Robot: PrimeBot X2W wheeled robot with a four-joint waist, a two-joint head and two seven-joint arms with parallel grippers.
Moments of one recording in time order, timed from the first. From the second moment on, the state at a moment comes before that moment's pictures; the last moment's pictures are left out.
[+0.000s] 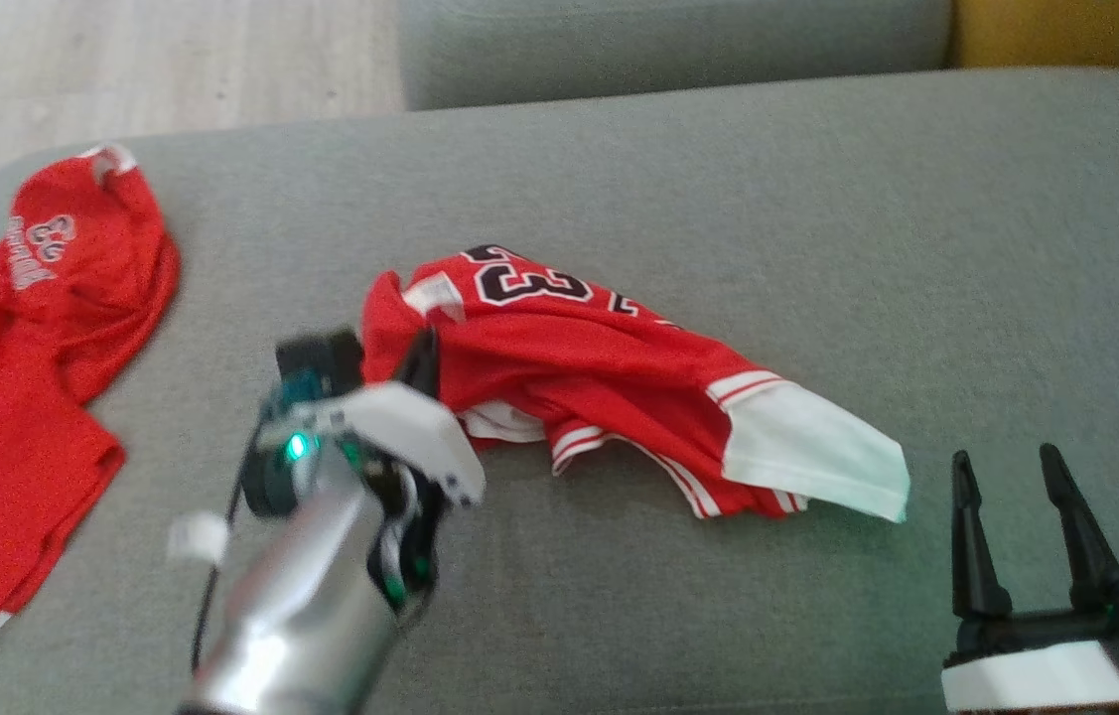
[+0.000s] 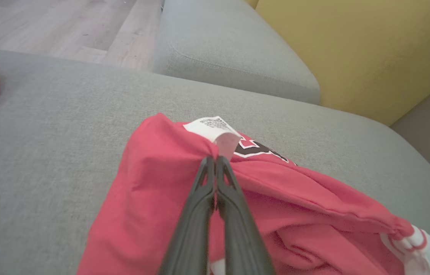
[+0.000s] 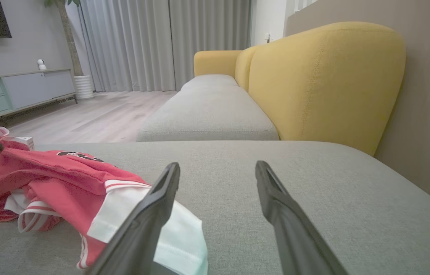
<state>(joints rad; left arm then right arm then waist) -0.58 0.03 -0.60 0.82 -0.70 0.13 -0.18 0.17 -0.04 -0.05 -0.01 0.04 0.12 -0.25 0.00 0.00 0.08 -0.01</state>
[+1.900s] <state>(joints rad) 0.20 0.09 -0.16 0.16 -0.12 0.07 -0.25 0.26 -0.04 -0.06 0.12 0.04 0.12 -0.25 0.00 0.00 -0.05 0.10</state>
